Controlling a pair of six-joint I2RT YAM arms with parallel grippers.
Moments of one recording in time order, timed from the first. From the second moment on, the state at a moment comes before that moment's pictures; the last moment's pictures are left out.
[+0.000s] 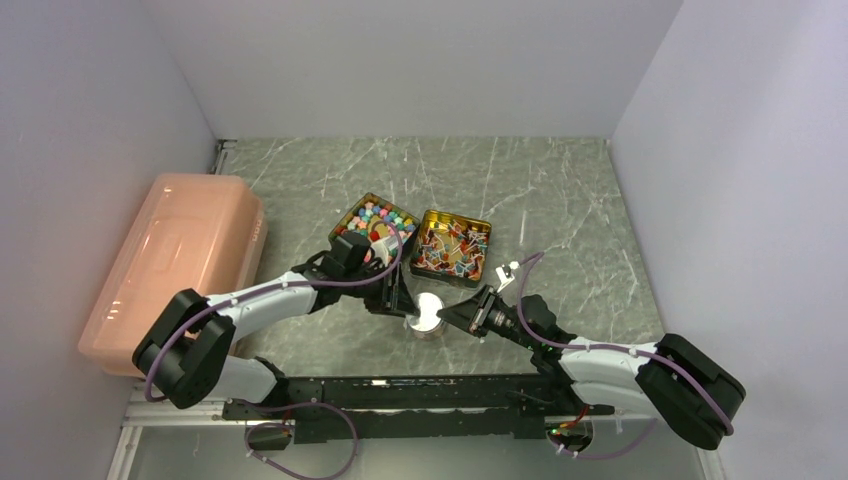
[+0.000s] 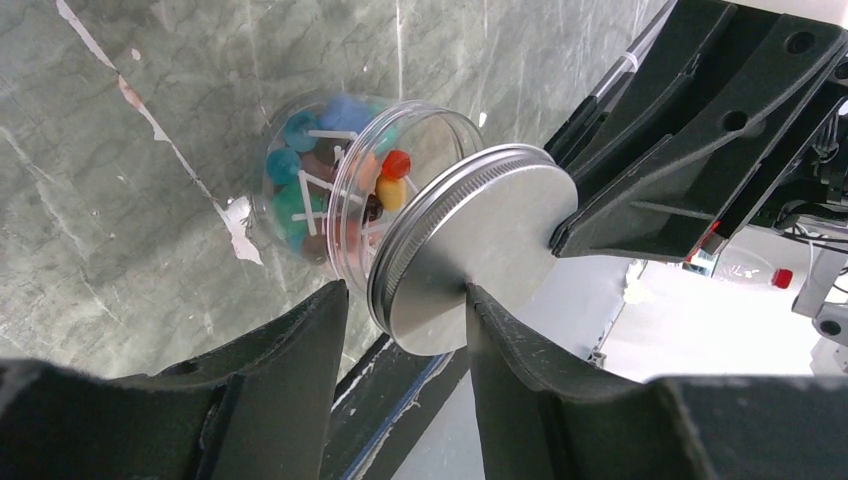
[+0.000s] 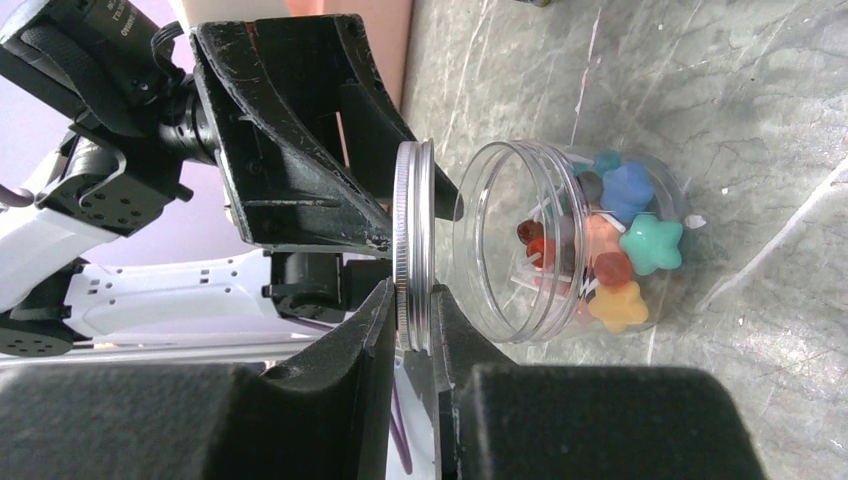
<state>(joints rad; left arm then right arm) -0.66 1.36 0.64 -0.05 0.60 -0.71 0.79 1.05 0.01 0.86 -0.21 1.27</state>
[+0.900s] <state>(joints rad) -0.68 1.41 0.70 -0.14 0.58 -0.69 0.79 1.03 0.01 0.76 -0.16 1.27</state>
